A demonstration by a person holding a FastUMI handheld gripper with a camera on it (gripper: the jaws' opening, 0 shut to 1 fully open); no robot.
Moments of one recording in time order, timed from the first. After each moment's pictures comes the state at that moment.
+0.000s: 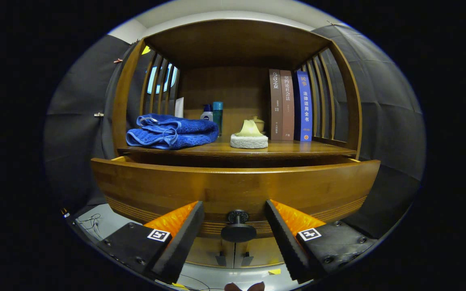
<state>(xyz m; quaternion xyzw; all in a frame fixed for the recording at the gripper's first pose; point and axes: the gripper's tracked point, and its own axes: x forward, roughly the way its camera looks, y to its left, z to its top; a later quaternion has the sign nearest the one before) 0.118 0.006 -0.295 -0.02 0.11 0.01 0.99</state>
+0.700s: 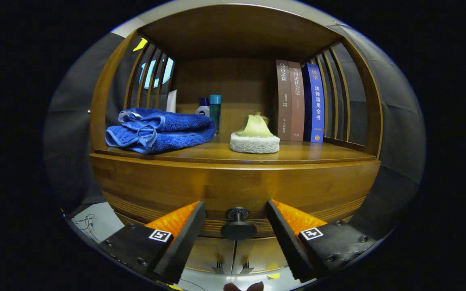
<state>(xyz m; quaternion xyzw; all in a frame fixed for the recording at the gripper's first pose) 0.168 0.010 -0.306 -0.03 0.13 0.01 0.99</state>
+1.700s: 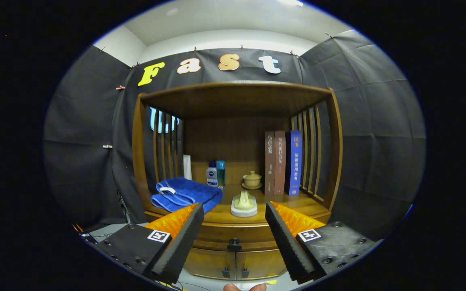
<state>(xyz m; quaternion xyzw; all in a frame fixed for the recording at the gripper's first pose) 0.058 0.003 -0.074 0.00 0.03 0.04 1.00</state>
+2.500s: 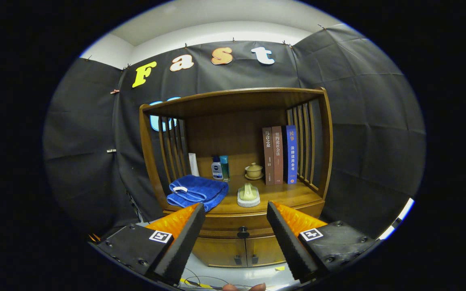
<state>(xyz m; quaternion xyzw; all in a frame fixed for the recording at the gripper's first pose) 0.017 0.006 -0.059 0.04 0.09 0.03 0.99</state>
